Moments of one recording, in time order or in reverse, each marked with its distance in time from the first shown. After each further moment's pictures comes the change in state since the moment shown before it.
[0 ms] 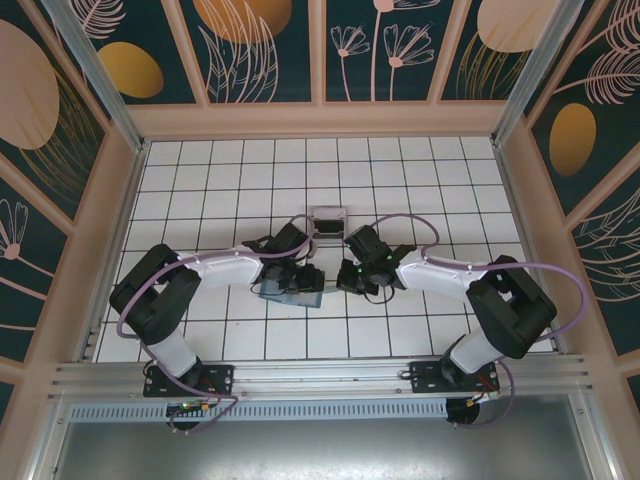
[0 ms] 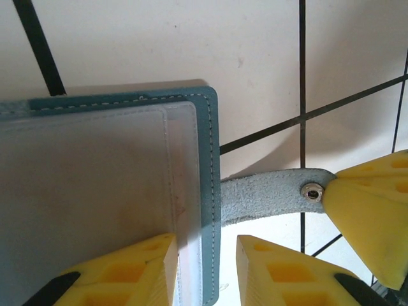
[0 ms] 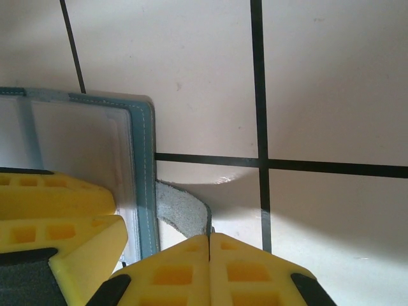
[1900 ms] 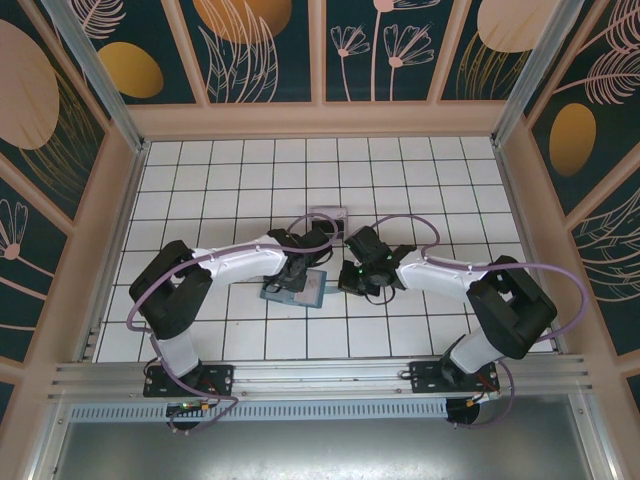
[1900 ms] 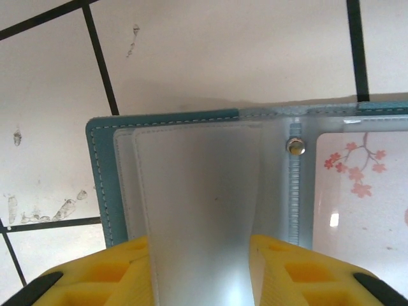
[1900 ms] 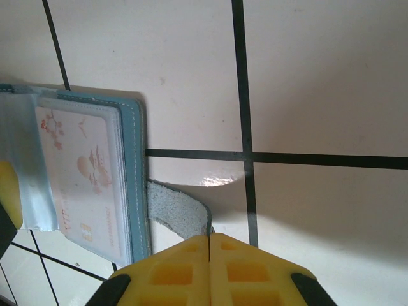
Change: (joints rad) left arm -0.123 0.091 0.248 -0.569 -0.682 0.068; right arm 0.002 -0.002 0.000 -0.027 0.011 -0.002
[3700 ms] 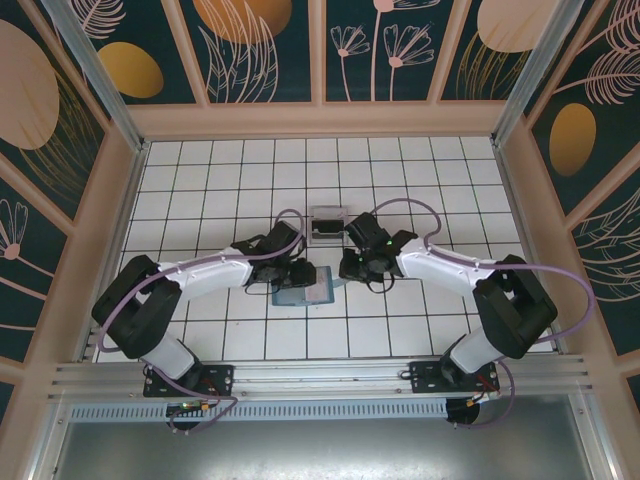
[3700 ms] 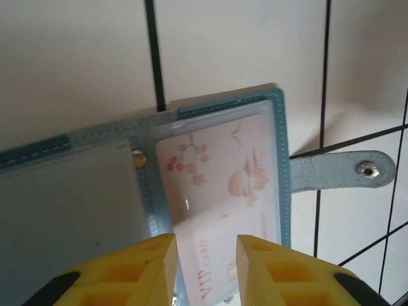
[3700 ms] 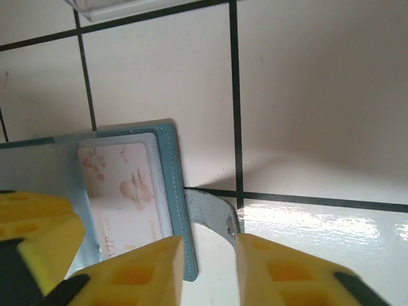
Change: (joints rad) left arm 0.158 -0.205 -0.344 0.623 0.594 -0.145; right arm -0.031 0.000 0.177 -0.196 0.106 -0.098
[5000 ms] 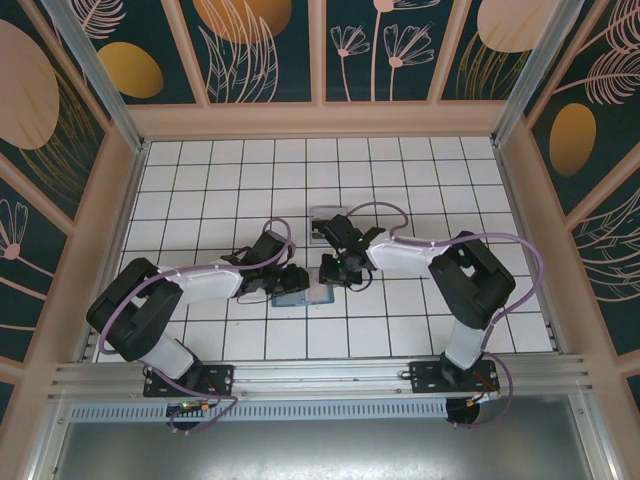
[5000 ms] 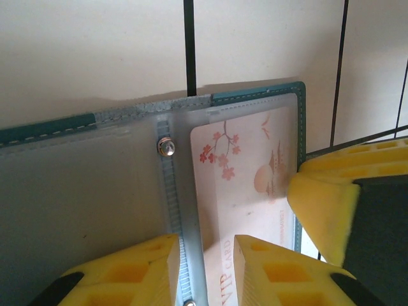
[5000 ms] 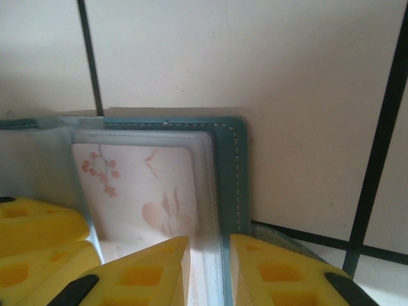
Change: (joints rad) left arm 0.033 -0.019 -0.130 0.175 0.057 -0.048; right arm 0.064 0.260 0.085 0.079 -0.111 -0.003
